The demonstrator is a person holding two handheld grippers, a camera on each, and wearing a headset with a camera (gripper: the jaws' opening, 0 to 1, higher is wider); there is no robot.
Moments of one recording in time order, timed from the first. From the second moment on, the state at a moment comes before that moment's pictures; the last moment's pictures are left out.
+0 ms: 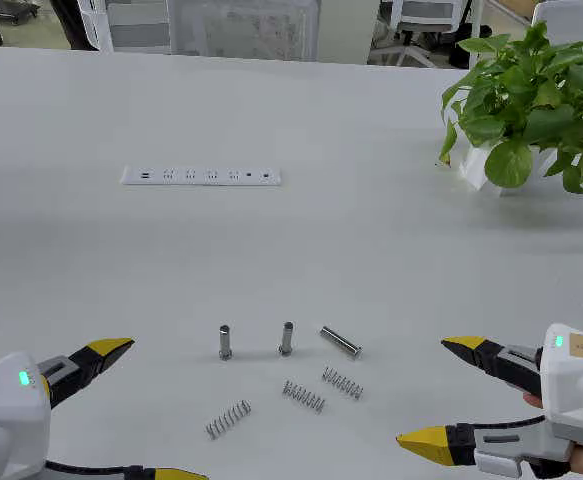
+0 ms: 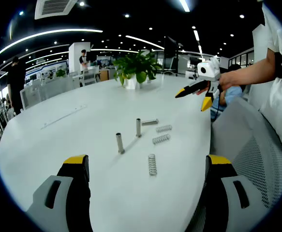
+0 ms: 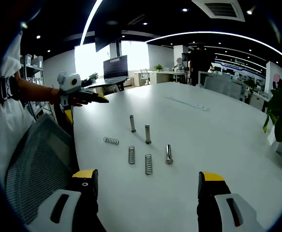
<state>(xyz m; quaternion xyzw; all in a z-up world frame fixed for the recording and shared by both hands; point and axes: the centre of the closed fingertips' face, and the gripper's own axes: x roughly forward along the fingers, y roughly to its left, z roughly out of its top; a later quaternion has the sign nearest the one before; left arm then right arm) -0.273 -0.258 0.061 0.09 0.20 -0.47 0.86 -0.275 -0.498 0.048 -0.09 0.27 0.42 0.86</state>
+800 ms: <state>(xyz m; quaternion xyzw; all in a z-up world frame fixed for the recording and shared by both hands) -0.277 -0.264 0.062 0.08 0.20 -0.48 0.85 -0.273 -0.498 0.047 -0.10 0.27 0.43 0.86</state>
